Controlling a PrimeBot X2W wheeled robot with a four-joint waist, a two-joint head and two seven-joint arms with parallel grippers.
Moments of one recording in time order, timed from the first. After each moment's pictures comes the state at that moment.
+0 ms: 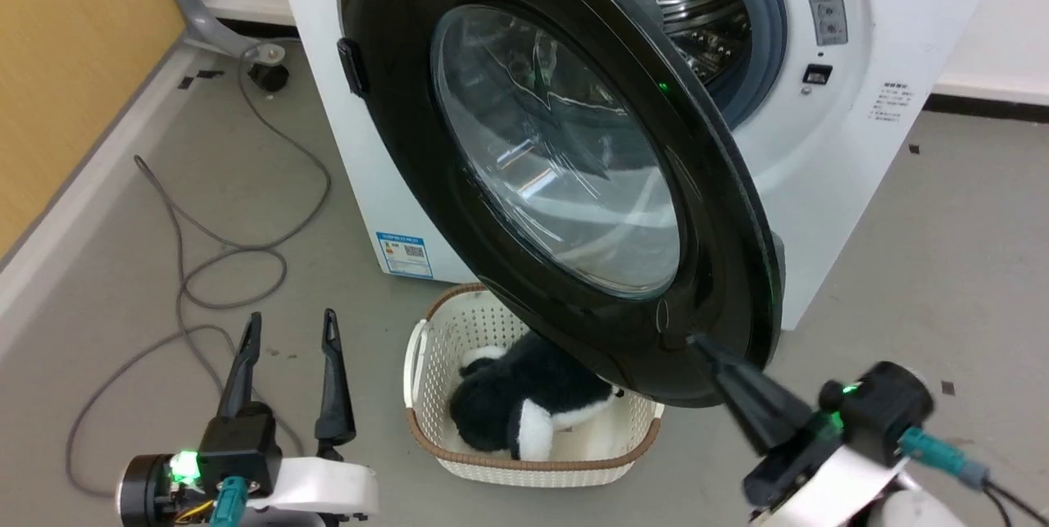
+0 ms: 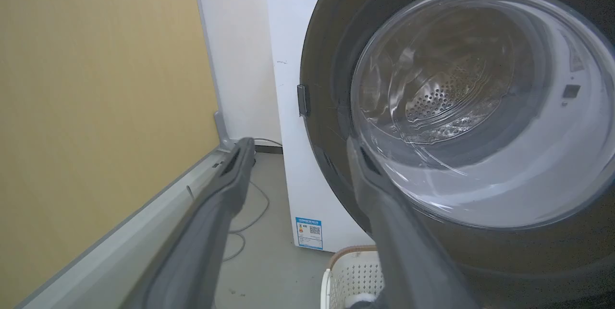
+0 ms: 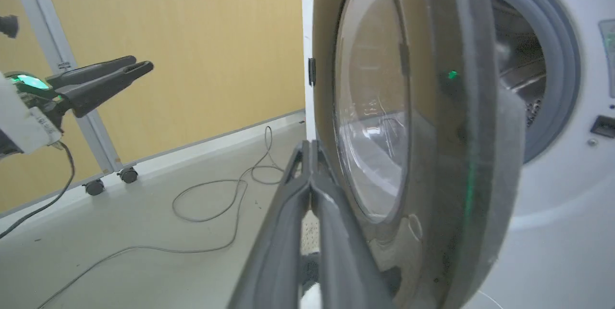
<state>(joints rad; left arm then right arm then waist) -0.02 0.15 -0.14 0.01 -0.11 0.22 -0.26 -0.19 -0.37 0.52 0.06 0.40 0.13 -0.26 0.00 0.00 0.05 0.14</state>
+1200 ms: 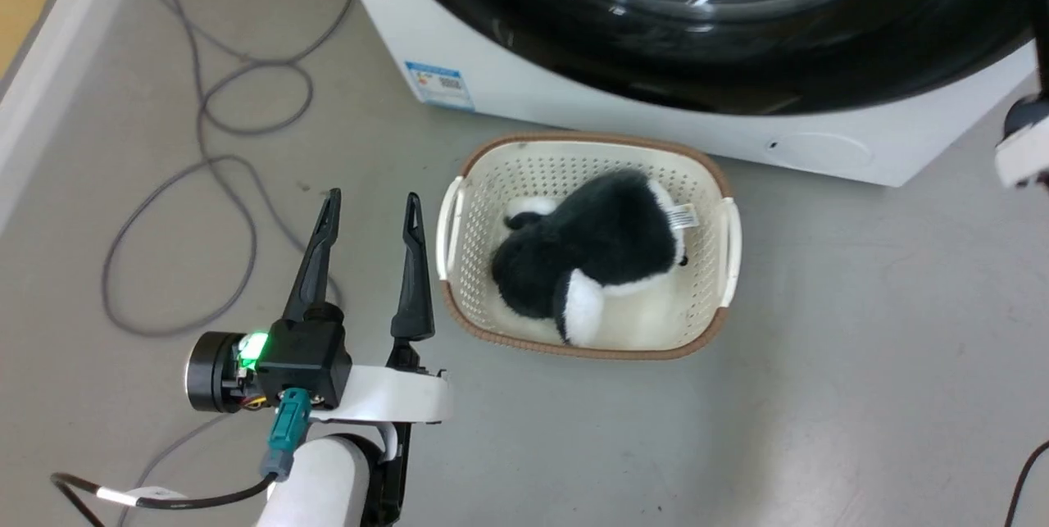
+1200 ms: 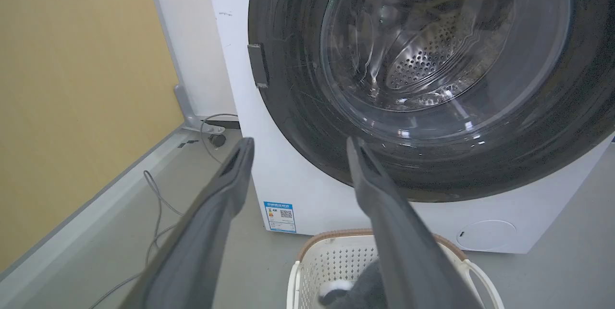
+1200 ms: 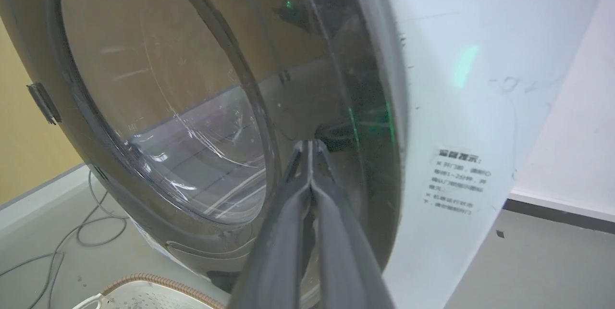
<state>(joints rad) -0.22 0.05 -0.22 0.00 -0.08 0.18 -0.26 -0.82 -0.45 0.16 0.61 0.41 0.13 -0.26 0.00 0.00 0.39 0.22</state>
